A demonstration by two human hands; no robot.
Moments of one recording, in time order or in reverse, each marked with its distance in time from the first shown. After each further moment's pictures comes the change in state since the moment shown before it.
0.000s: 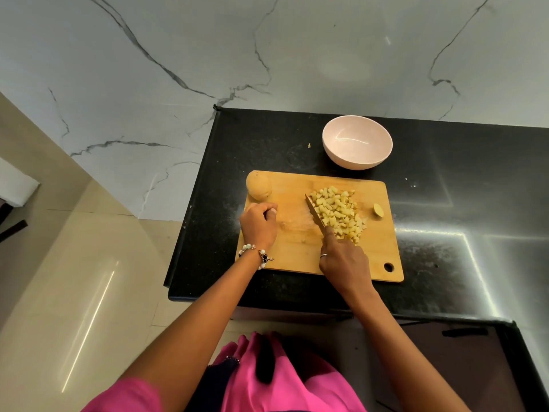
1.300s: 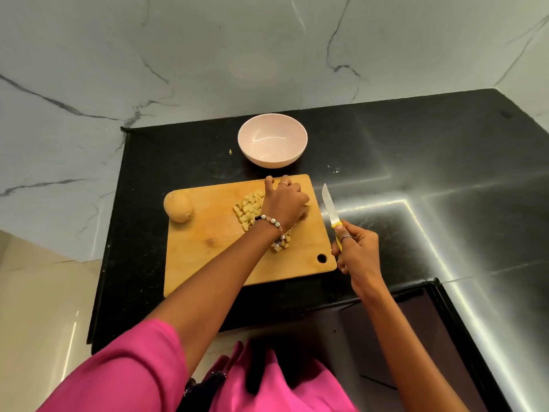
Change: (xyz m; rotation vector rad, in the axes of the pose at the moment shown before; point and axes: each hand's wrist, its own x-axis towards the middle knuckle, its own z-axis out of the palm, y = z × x) left_hand -0.005 0.134 0.126 0.836 -0.457 0.884; right_hand -0.026 0.115 -0.043 1.319 0.304 0.530
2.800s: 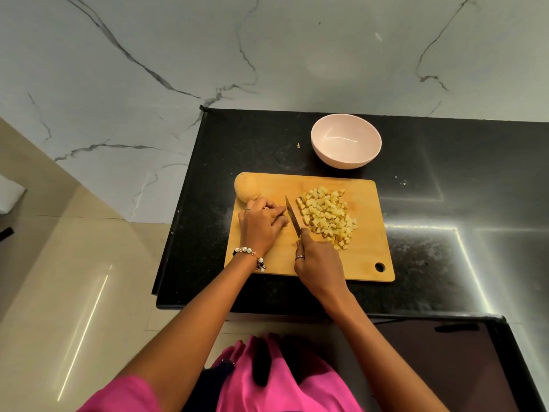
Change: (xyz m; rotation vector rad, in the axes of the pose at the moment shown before) left_hand -0.133 -0.106 0.035 -0.555 0.313 -0.558; right_hand -0.047 0.016 0.139 -1.055 -0.348 -0.554
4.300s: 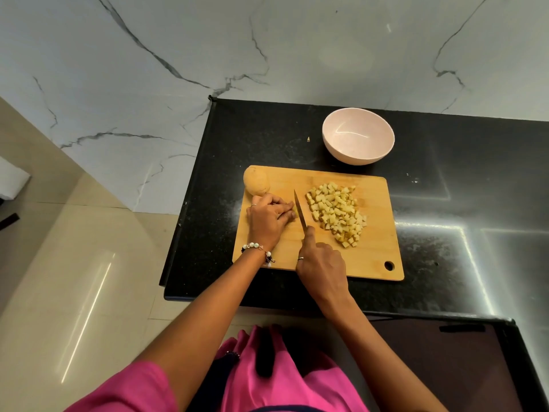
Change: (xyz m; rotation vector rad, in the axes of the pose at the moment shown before) left_hand 0.000 -0.015 0.012 -0.201 0.119 0.021; right_hand -0.010 -0.014 0.012 -0.237 0.007 0.013
